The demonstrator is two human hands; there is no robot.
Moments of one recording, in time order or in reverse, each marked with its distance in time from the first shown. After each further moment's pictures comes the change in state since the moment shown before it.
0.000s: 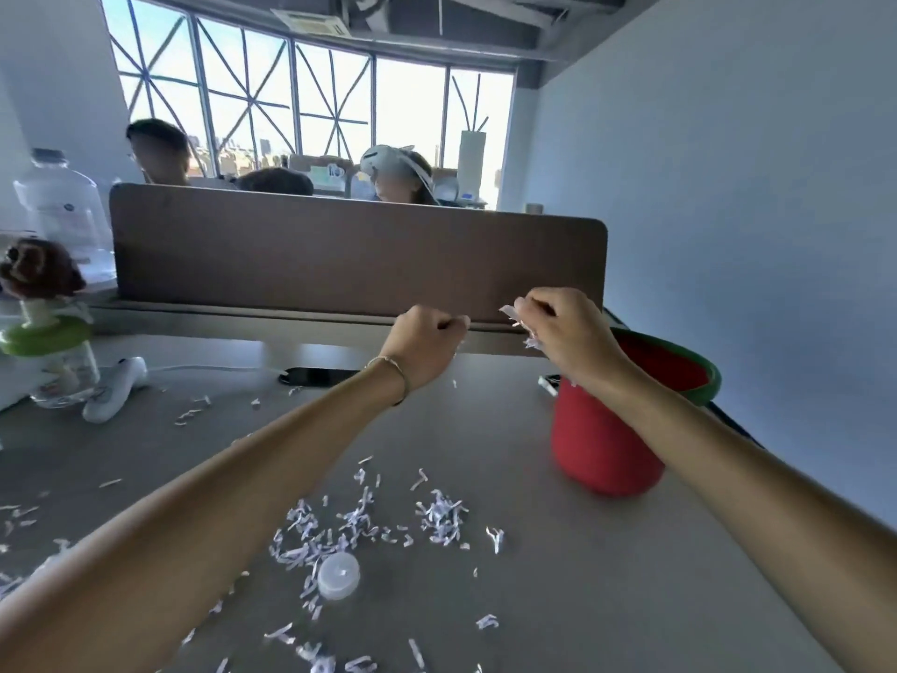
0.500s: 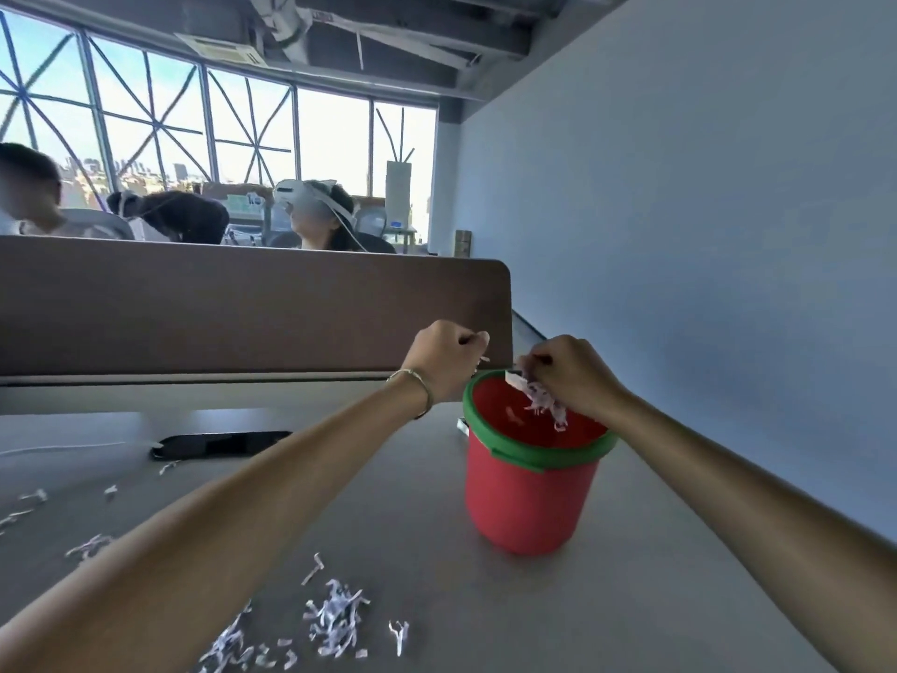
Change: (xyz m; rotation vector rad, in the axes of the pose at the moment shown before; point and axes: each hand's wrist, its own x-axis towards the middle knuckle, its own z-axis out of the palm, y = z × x) left_hand 0.070 0.090 0.095 -0.093 -0.125 0.126; right_hand 0.024 0.108 -0.090 -0.326 -0.082 0.203
